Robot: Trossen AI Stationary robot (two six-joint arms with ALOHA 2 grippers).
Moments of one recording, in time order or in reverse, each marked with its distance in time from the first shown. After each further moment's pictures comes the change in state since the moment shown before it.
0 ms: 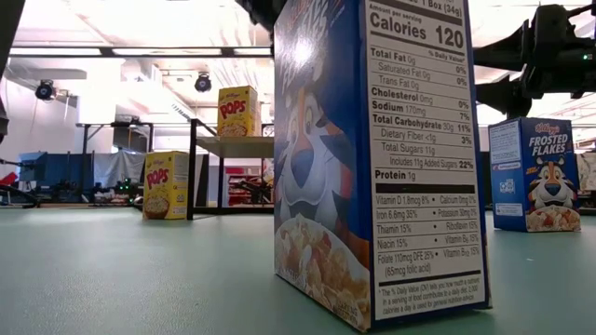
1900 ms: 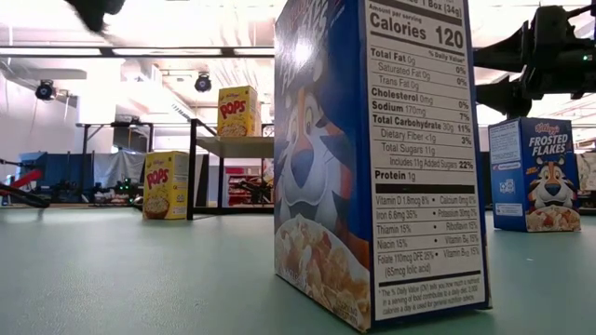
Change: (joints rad) left arm -0.649 0.032 0.028 -0.590 -0.056 -1.288; right arm 0.000 0.000 0.000 -0.007 0.000 0.000
